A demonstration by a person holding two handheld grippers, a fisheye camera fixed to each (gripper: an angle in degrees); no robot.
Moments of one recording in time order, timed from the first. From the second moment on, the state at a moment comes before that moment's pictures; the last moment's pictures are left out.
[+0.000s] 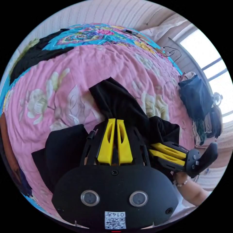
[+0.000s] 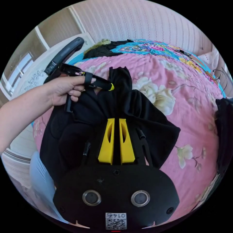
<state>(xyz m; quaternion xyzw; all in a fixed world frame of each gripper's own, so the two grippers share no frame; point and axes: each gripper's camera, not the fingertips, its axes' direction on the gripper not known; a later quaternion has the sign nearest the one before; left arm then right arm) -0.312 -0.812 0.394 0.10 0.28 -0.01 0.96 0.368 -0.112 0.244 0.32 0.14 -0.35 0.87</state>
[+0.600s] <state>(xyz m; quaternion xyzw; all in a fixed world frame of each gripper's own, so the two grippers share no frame) 0.044 -0.747 0.126 0.35 0.37 0.43 0.75 0.789 0.107 0.130 0.62 0.03 -0.10 0.78</state>
